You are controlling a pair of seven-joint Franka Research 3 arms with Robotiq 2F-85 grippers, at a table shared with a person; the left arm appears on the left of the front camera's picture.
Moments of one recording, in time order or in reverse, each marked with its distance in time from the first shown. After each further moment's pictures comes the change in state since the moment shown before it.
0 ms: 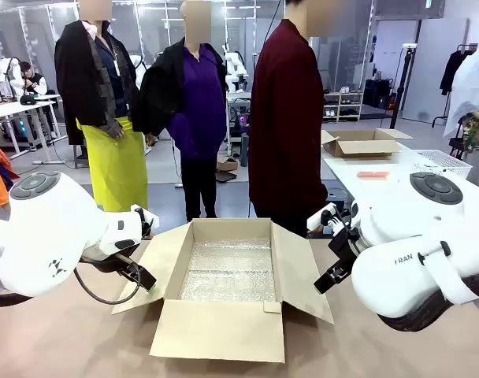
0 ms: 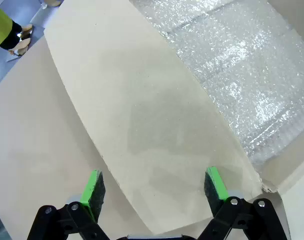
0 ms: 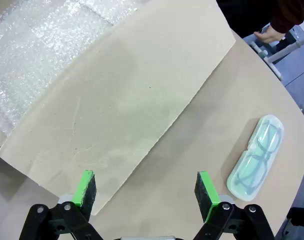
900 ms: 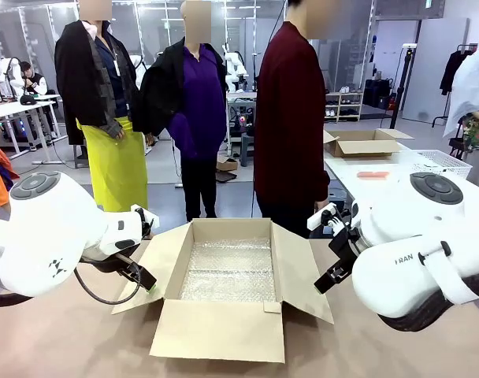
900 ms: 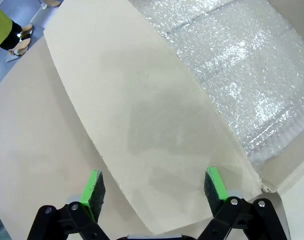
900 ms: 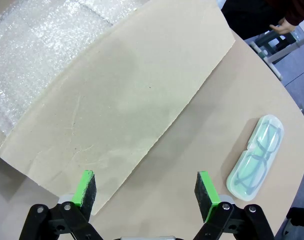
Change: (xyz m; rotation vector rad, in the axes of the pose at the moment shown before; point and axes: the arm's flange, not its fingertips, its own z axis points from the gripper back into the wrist) left arm 0.000 0.000 0.000 0.000 0.000 -0.001; right arm 0.000 -0.001 0.000 -0.001 0.000 0.001
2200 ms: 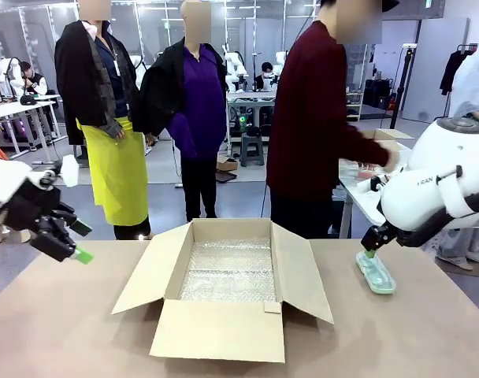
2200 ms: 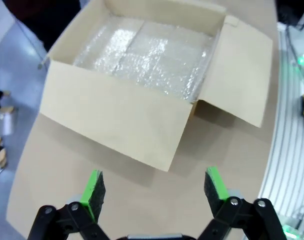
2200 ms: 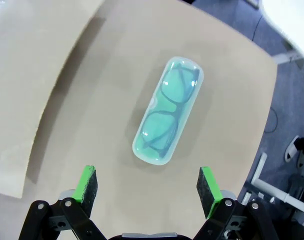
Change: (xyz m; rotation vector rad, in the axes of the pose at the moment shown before) left arm -0.041 0.095 0.140 -0.343 -0.267 -0.484; right arm 0.019 -0.149 0.013 -0.082 0.219 -0.280
